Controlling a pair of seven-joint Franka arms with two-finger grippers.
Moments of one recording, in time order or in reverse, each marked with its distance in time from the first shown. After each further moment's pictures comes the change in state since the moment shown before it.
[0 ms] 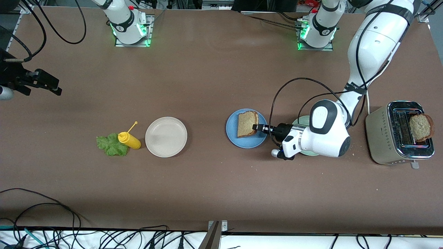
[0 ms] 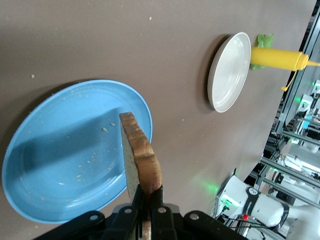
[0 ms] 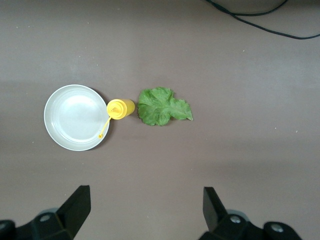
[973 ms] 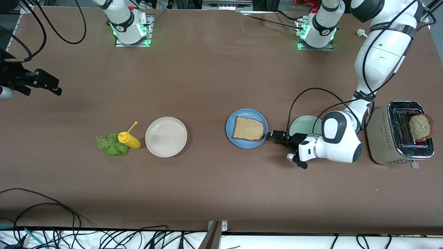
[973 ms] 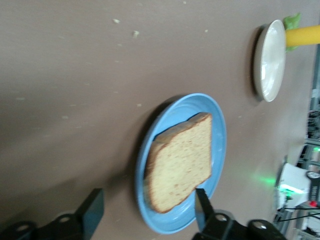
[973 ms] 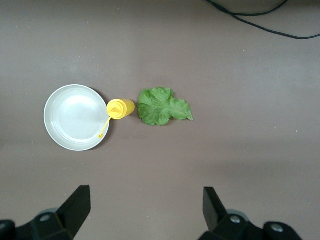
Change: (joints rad) left arm 0.064 0.066 0.066 -0.015 0.078 0.057 0.349; right arm 0.000 0.000 0.000 0.000 0.000 0.000 0.000
